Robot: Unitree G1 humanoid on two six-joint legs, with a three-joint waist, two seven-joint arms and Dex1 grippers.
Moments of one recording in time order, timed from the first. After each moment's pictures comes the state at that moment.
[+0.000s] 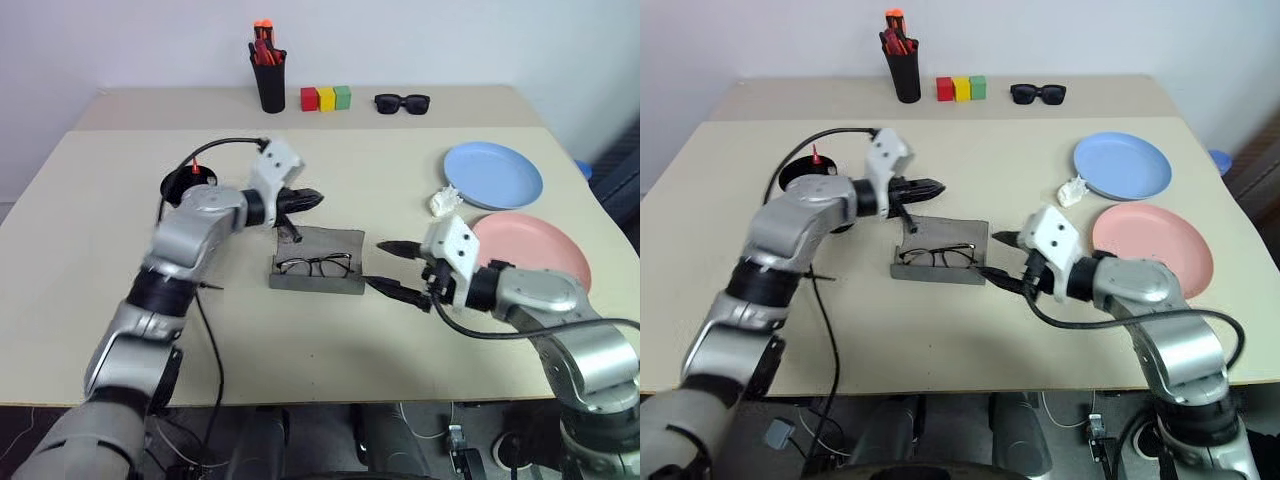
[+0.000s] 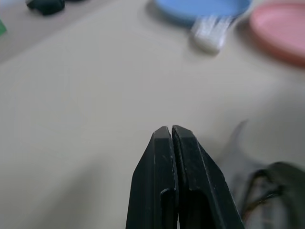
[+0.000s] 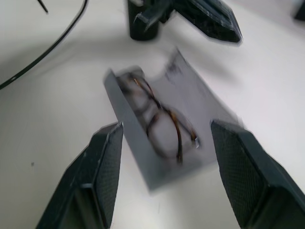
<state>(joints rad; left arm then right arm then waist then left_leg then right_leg) -0.95 0.42 -0.28 0.35 -0.22 0.58 -0.78 -0.15 -0.59 -0.10 -0.65 0.39 0.79 0.80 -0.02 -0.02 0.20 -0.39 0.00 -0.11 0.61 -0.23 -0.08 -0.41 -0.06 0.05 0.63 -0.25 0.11</state>
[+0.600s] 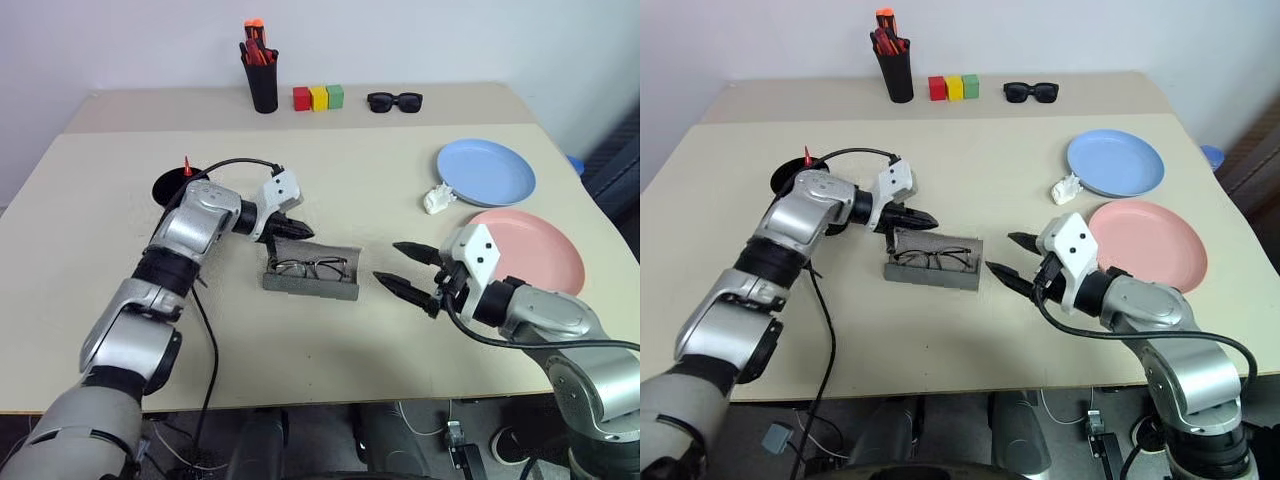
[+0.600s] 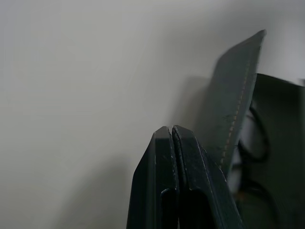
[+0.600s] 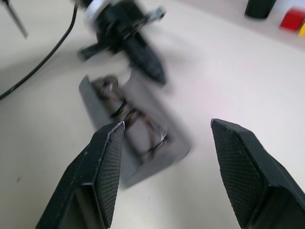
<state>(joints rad) -0.87 0.53 -0.33 0.39 -0.14 0.39 -1.26 -0.15 -0.58 -0.13 -0.68 0.47 0.77 0.66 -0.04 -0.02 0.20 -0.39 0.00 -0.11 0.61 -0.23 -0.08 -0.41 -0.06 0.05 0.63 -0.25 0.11</state>
